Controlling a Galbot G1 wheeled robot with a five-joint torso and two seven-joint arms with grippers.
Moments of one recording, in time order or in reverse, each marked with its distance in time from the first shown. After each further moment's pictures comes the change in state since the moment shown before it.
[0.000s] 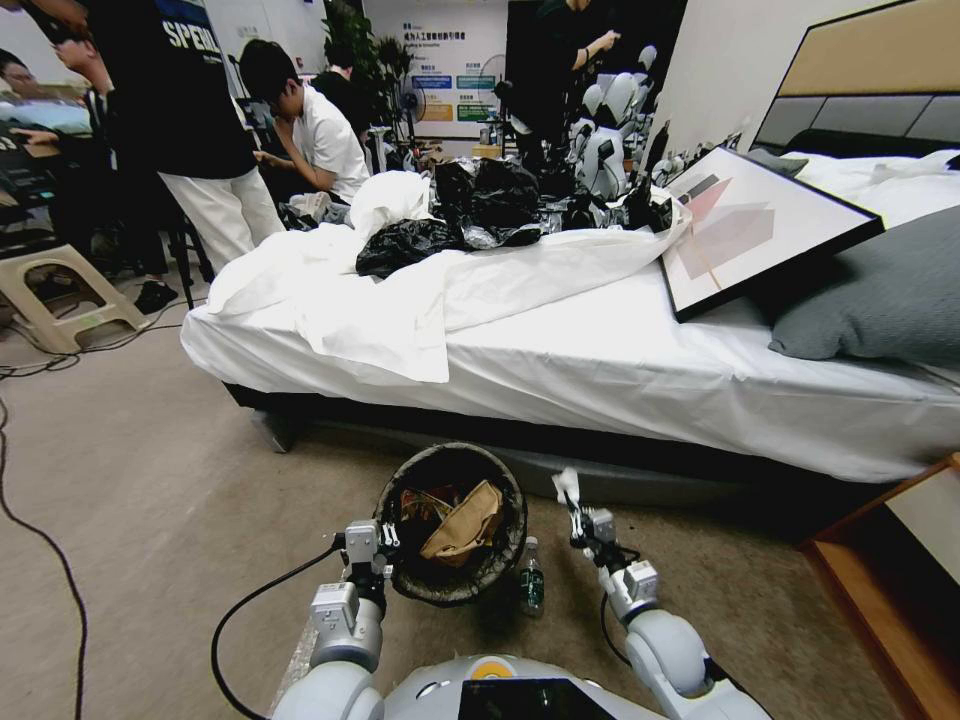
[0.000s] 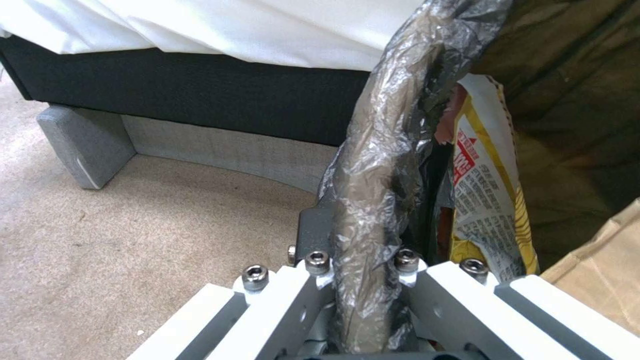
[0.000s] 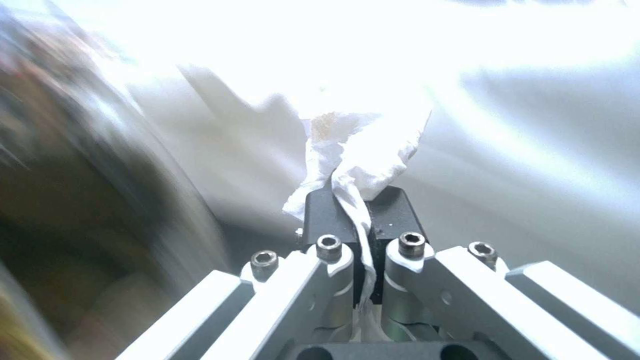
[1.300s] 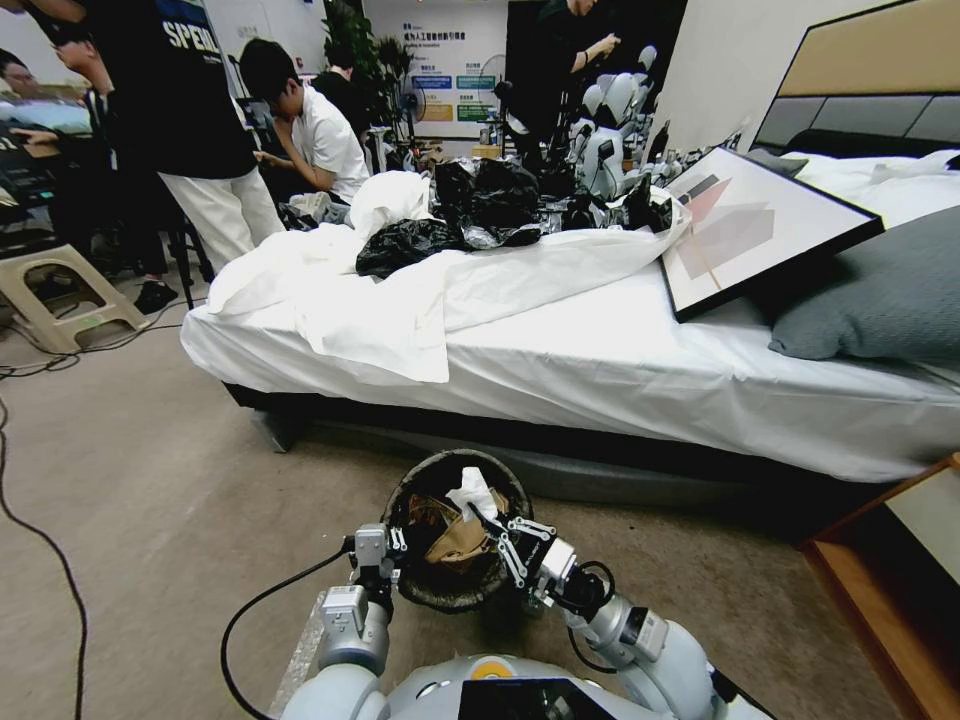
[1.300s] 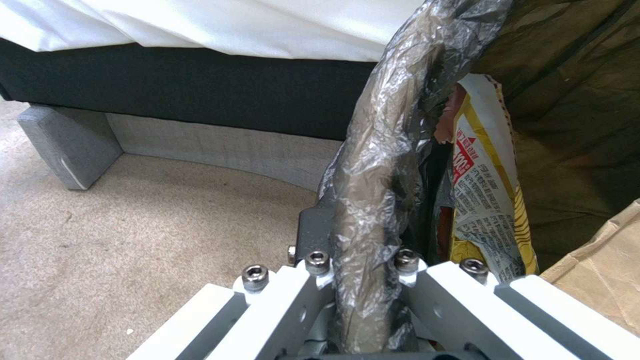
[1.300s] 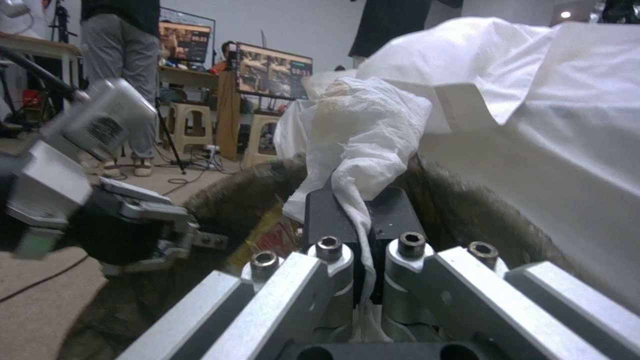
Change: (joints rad) left arm 0.009 0.005 0.036 0.013 0.034 -0.004 0.006; right arm 0.005 -0.075 -0.176 0.035 -0.090 0.116 -0.238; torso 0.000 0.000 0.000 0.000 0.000
